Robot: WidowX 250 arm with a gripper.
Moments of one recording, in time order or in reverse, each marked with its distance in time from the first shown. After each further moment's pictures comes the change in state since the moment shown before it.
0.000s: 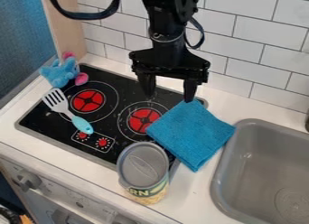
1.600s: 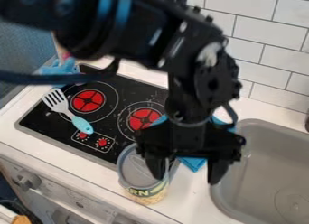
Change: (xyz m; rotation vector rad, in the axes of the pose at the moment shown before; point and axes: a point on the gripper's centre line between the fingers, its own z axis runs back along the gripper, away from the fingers) arm -0.124 -0.055 0.030 -0.013 0.074 0.181
